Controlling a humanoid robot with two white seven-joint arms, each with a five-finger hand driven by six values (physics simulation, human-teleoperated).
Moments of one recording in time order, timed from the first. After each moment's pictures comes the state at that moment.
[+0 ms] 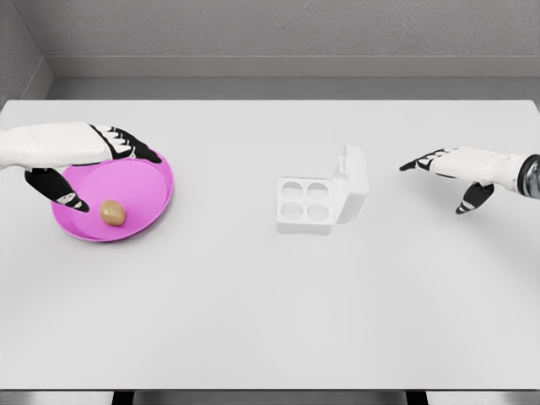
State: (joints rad) left arm -0.85 1.15 -0.86 -1.70 0.04 -0.44 -0.61; right arm -0.63 -0.86 0.64 -1.34 0.37 -0.34 0.61
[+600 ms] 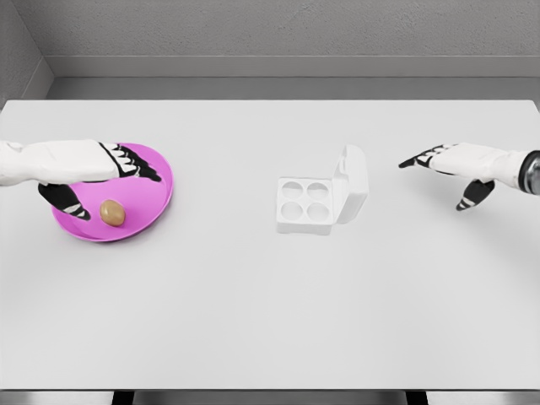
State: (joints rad) left arm -0.81 1.07 -0.86 -1.58 -0.13 -0.51 -0.61; right arm -0.64 -0.87 0.65 -1.37 0.36 -0.35 0.61
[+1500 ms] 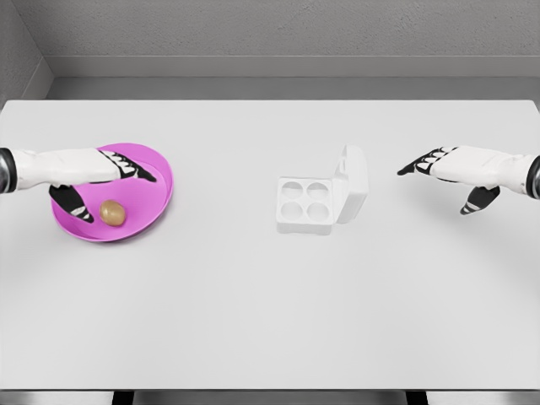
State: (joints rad) left arm -0.77 0.95 -0.85 -1.36 -0.19 -0.52 -0.61; right arm -0.61 -0.94 0.65 -1.48 0.37 -0.37 0.61
